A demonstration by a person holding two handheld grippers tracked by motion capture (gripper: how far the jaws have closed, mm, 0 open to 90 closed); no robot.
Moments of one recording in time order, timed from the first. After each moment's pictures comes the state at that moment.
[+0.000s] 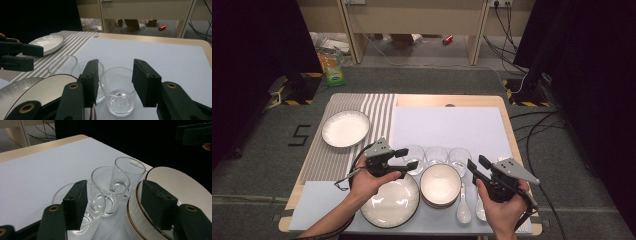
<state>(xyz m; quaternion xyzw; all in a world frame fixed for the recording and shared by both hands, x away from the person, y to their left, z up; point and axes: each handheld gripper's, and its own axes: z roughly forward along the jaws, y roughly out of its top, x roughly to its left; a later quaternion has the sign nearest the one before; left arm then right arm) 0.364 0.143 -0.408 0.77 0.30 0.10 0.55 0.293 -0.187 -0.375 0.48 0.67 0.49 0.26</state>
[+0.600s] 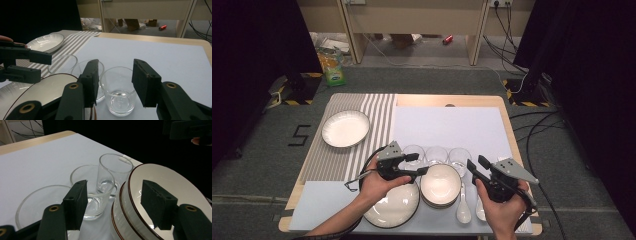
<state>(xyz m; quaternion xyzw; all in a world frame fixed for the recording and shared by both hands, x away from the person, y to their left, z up) 0.361 0.118 -0.413 0.78 0.28 0.08 0.55 0.294 -0.186 -0.376 0.48 0.68 0.49 0.26</state>
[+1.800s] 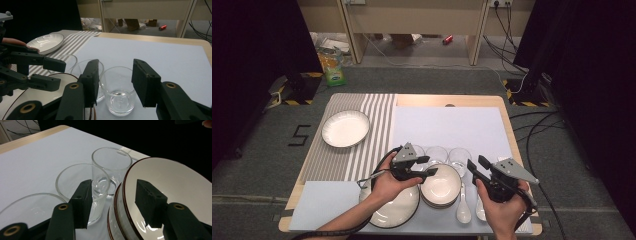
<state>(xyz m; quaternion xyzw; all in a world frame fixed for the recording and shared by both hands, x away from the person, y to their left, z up) 0.365 0.088 -0.420 0.81 0.26 0.09 0.52 0.294 -0.187 -0.376 0.48 0.68 0.49 0.26</state>
